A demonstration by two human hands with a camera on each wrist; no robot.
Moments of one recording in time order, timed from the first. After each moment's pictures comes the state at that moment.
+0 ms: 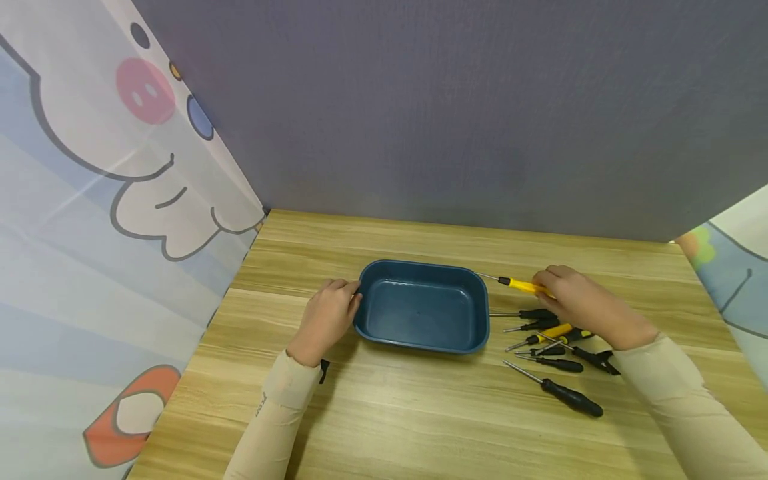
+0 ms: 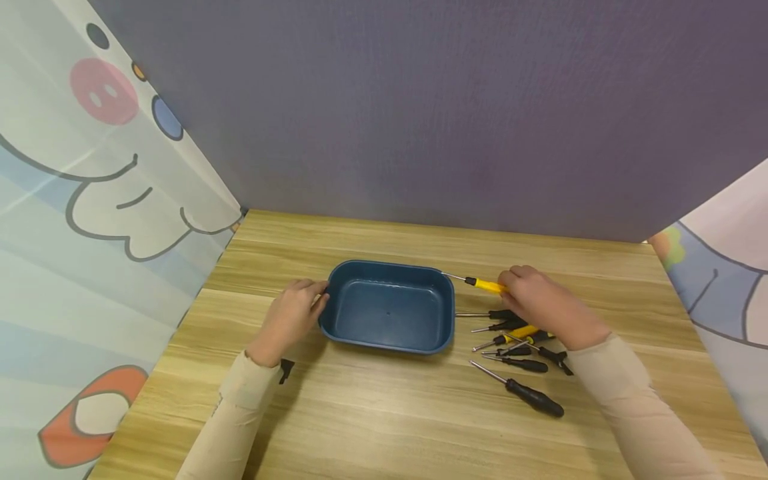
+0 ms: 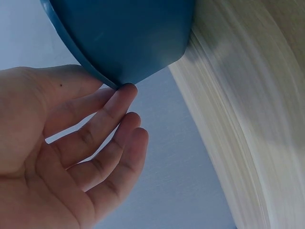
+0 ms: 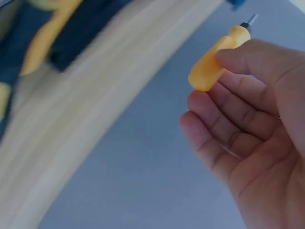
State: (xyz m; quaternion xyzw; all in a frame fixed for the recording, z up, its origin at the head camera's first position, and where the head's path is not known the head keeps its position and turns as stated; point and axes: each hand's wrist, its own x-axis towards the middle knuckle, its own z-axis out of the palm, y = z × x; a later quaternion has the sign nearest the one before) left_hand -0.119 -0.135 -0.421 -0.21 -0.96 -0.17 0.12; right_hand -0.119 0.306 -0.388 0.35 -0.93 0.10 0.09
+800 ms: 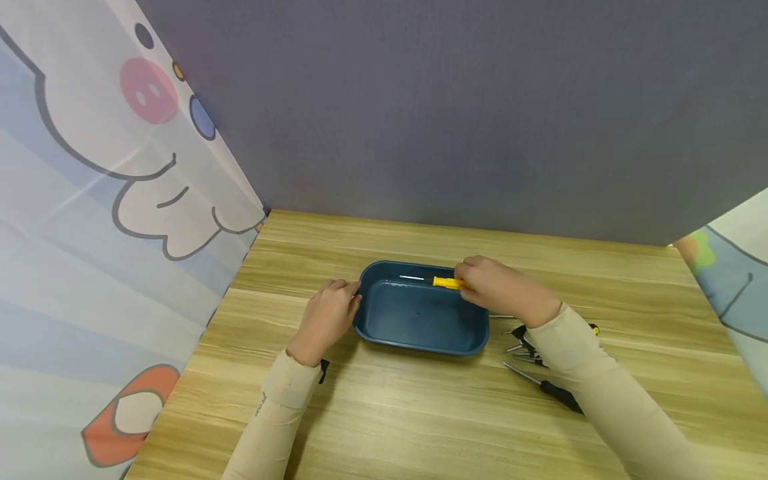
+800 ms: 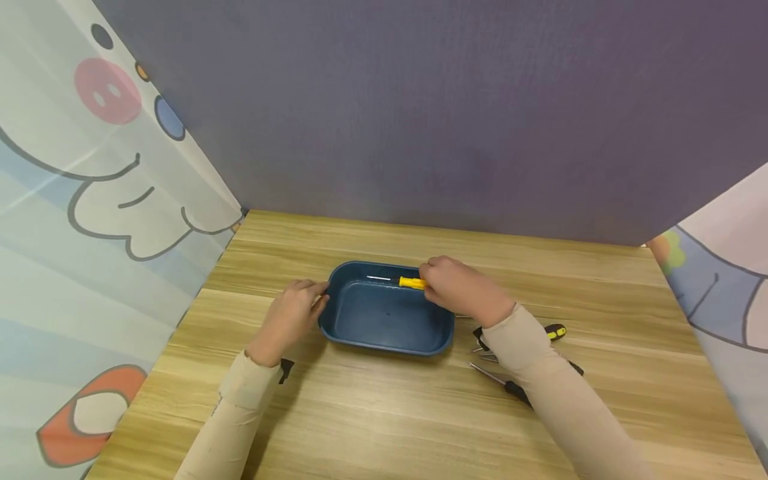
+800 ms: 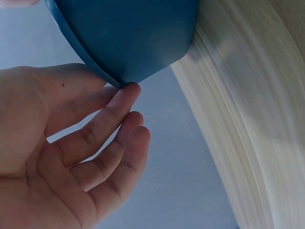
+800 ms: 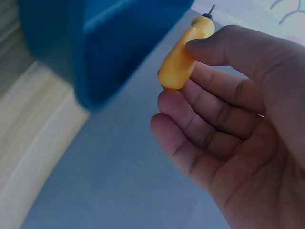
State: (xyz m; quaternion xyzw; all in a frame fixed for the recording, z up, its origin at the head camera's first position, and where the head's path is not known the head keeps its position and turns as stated) left_hand -0.119 -0.134 -0.419 -0.21 -0.96 -0.16 0.11; right_hand -0.151 0.189 -0.364 0.39 -0.92 0.10 -0.02
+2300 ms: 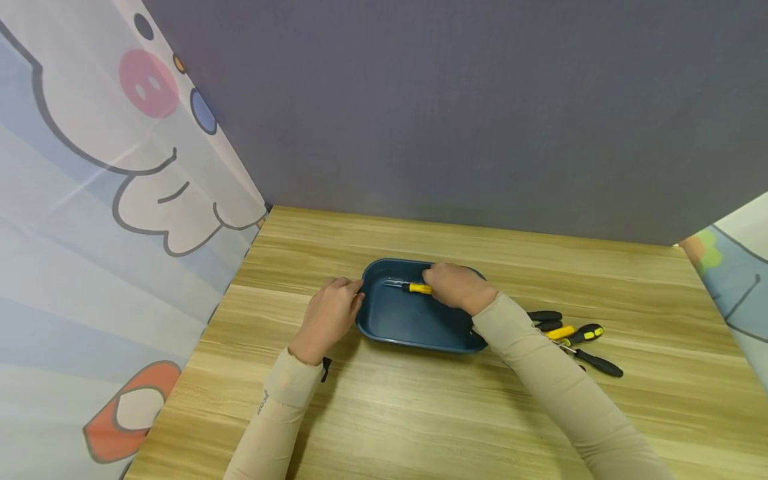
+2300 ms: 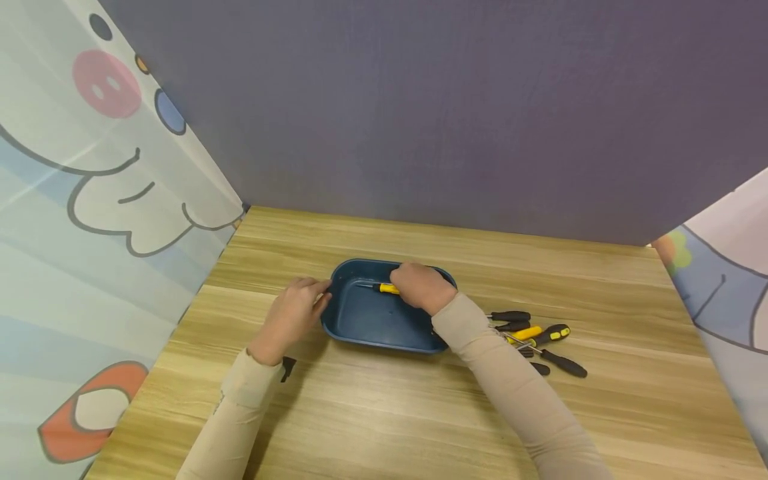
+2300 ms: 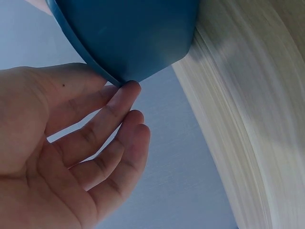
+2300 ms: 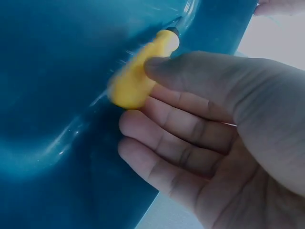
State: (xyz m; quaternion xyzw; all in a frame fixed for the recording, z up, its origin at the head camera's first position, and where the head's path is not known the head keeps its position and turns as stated) left_hand -0.122 -0.136 -0.422 -0.21 -0.95 -0.17 0.11; right_hand -0.177 0.123 -0.402 0.34 -0.93 0.03 -0.11
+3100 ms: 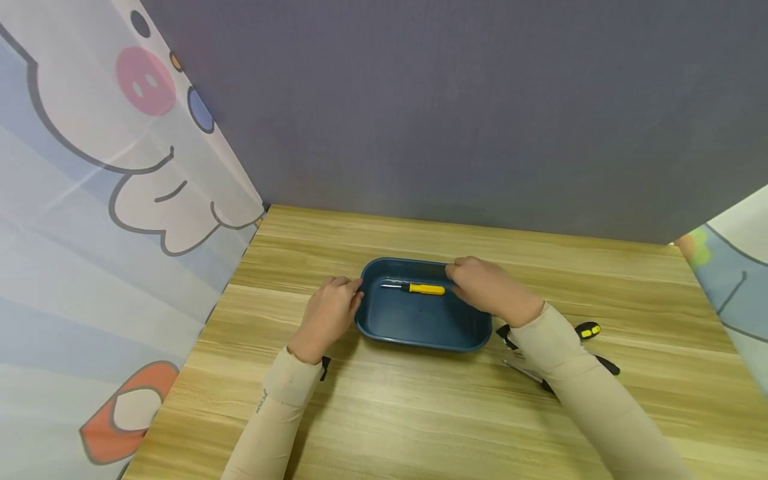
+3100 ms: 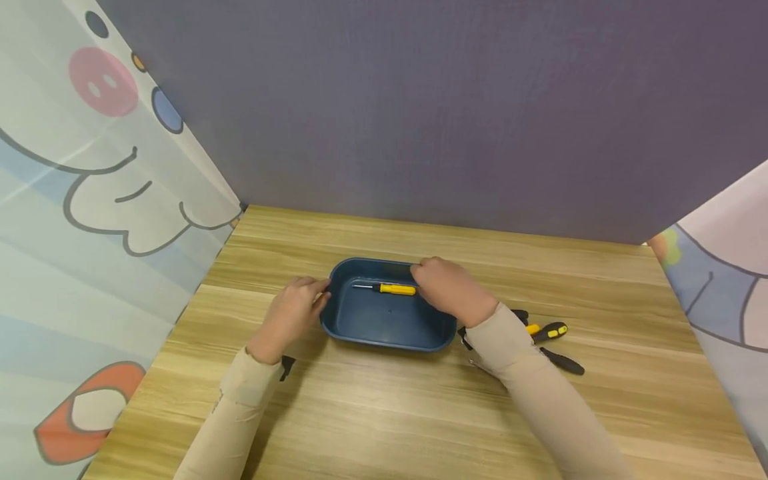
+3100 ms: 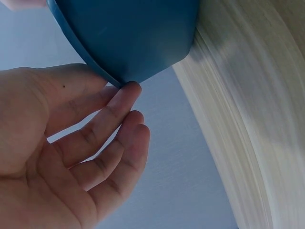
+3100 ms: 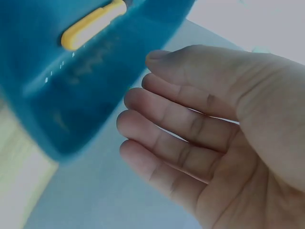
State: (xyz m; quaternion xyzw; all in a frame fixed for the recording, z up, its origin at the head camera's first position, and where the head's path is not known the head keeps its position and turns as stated) left_hand -0.122 -0.134 -0.420 -0.22 -0.95 -0.17 0.11; right_hand -0.150 0.166 -0.367 0.35 -0.93 0.05 -0.04
